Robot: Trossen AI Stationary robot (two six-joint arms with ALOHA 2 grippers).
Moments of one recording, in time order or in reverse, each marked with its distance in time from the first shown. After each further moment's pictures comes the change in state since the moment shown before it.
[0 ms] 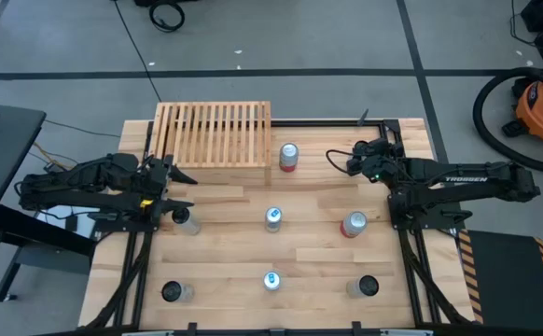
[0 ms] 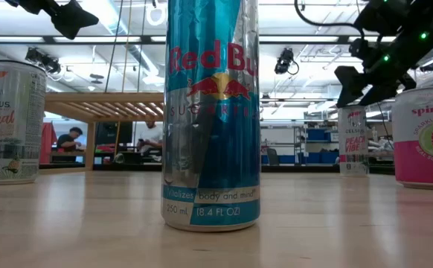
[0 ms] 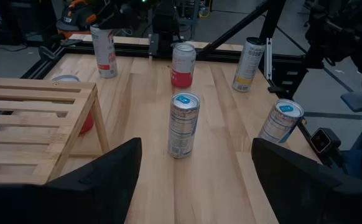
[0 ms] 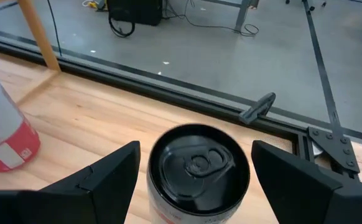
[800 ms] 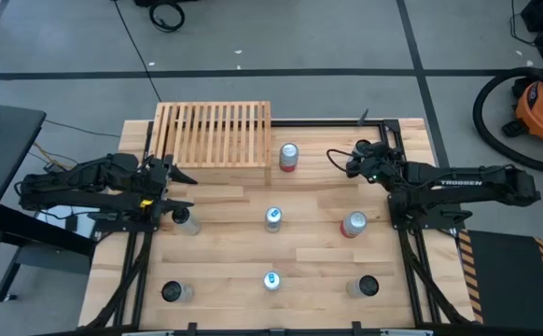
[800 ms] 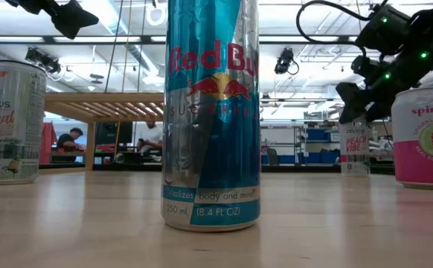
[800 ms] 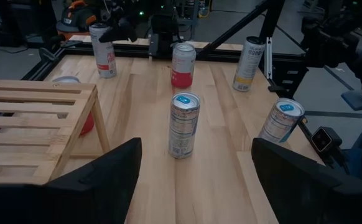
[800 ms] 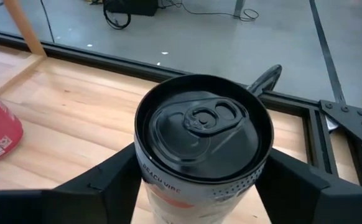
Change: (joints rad) left arm 0.000 0.000 0.000 0.000 0.000 0.009; right arm -0.069 0.000 -0.117 0.149 -0.069 -0.011
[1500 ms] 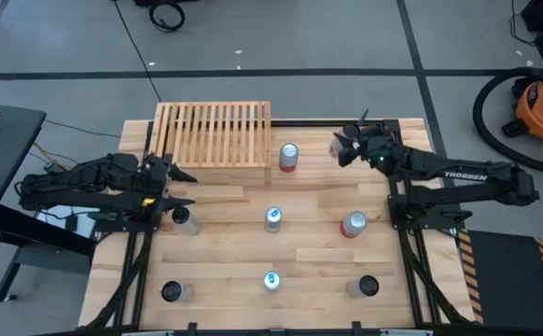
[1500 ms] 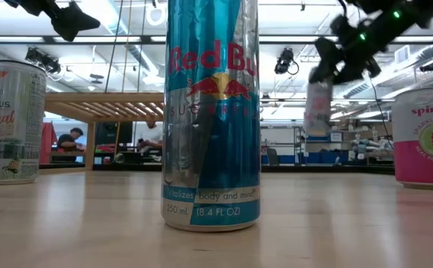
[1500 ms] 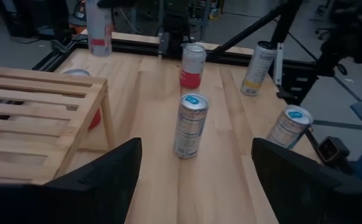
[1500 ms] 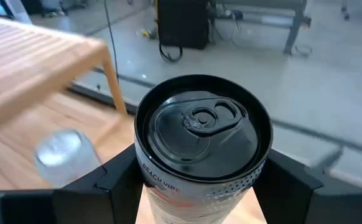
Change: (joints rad) left arm 0.000 0.000 0.000 -0.004 -0.045 -0.056; right arm -0.031 0.076 0.267 0.143 -0.148 -0.279
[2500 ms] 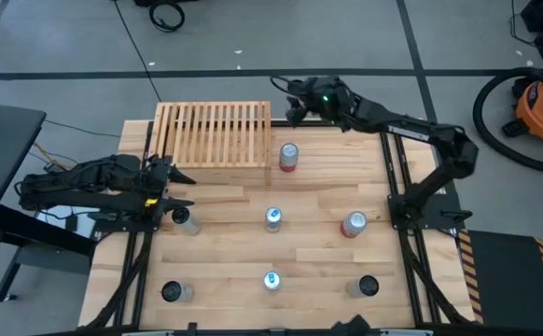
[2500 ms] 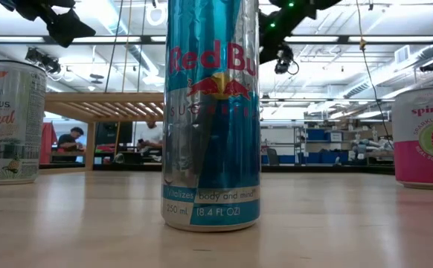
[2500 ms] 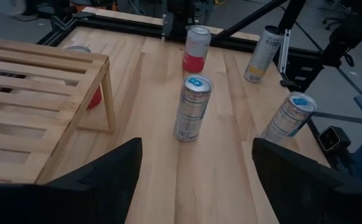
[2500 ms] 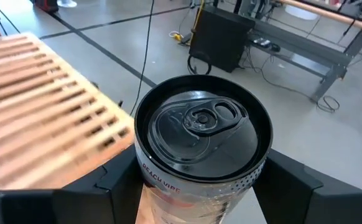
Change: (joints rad) left arm 0.000 0.000 0.000 -0.064 0.000 -0.035; right arm -0.187 0.722 0.800 -0.004 -0.301 -0.357
